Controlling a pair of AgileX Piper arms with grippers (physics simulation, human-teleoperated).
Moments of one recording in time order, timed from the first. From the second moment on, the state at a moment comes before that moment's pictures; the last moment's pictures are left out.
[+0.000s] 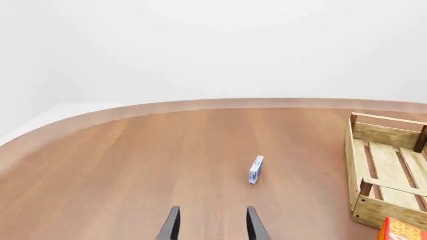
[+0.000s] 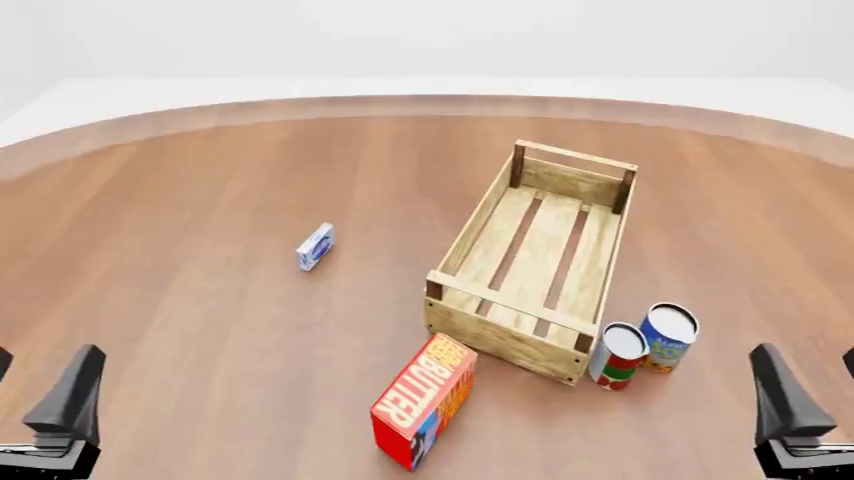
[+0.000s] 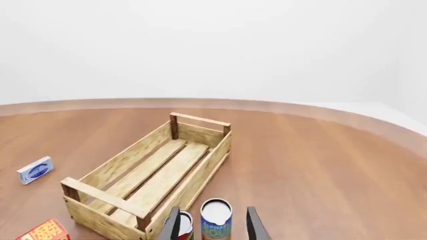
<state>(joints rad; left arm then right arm) 0.00 0.00 0.00 0.00 0.00 -0.01 0.00 0.00 0.00 0.00</state>
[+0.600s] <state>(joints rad) 0.00 0.00 0.00 0.00 0.00 0.03 0.00 -0.01 0.04 0.01</state>
